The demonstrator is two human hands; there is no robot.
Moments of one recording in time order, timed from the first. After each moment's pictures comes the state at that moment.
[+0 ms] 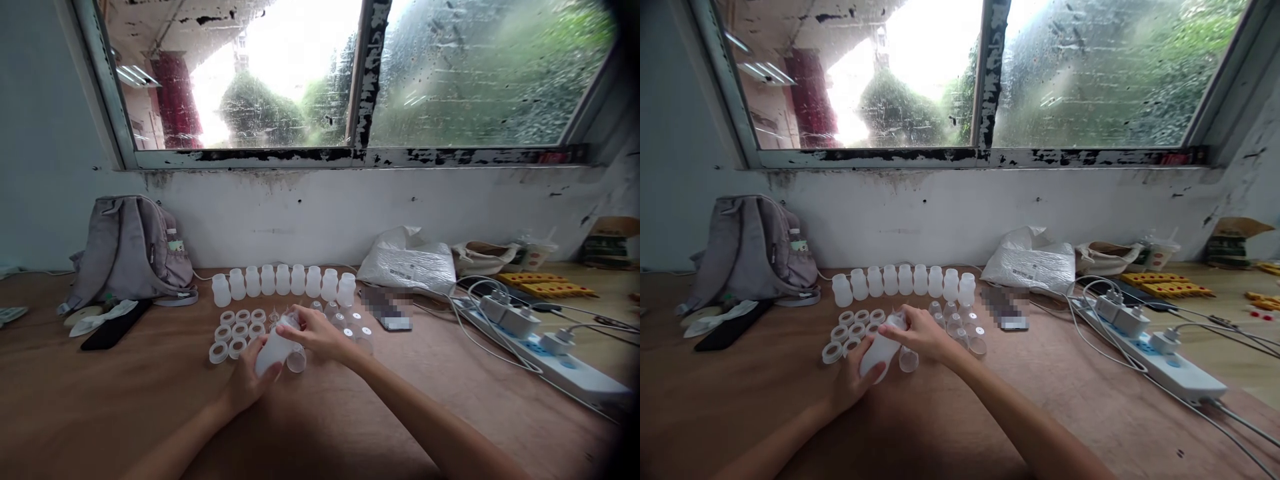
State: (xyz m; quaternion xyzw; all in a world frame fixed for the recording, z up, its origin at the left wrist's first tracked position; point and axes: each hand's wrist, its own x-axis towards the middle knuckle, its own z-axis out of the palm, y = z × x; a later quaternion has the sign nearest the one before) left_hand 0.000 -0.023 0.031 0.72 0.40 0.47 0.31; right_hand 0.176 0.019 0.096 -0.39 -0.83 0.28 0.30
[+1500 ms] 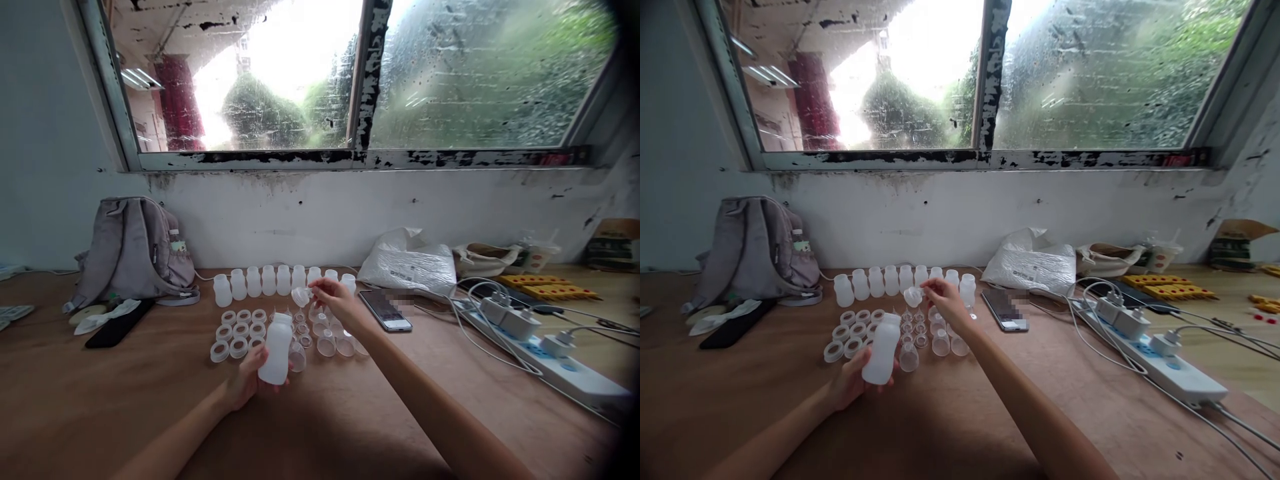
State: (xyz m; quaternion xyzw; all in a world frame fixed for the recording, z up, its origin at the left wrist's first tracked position) left_hand 0.002 -0.019 0.022 0.49 0.27 0.42 0.72; right_hand 0.206 0.063 0.100 -0.35 -0.63 0.45 0.52
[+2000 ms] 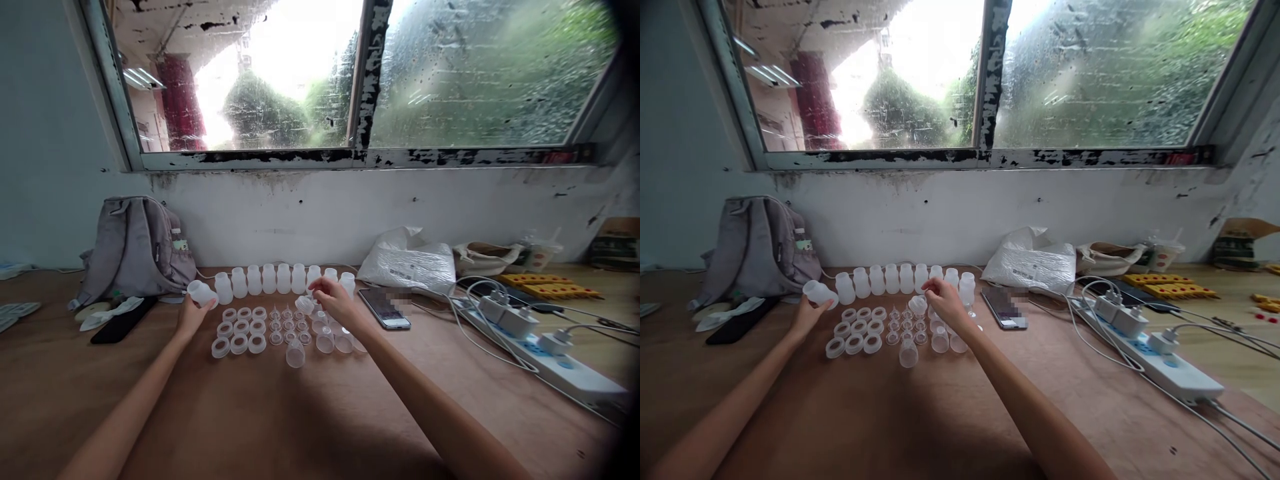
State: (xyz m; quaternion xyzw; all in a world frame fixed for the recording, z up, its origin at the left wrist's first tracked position) left_hand -0.144 0.091 0.019 0.50 0.71 0.49 0.07; right_hand 0.208 0.066 0.097 -0.43 -0.71 0.31 0.47
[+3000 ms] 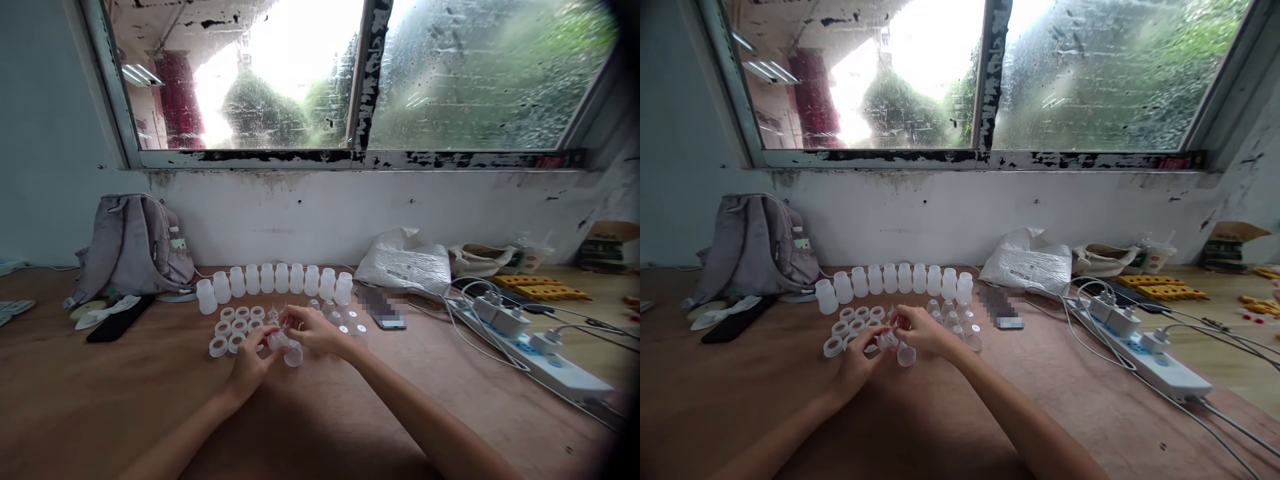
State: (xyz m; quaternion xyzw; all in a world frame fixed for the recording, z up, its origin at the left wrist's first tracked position) left_hand 0.019 -0.021 0.033 0.67 0.44 0.53 0.28; right_hand 0.180 0.025 0.088 -0.31 -0.86 0.30 0.28
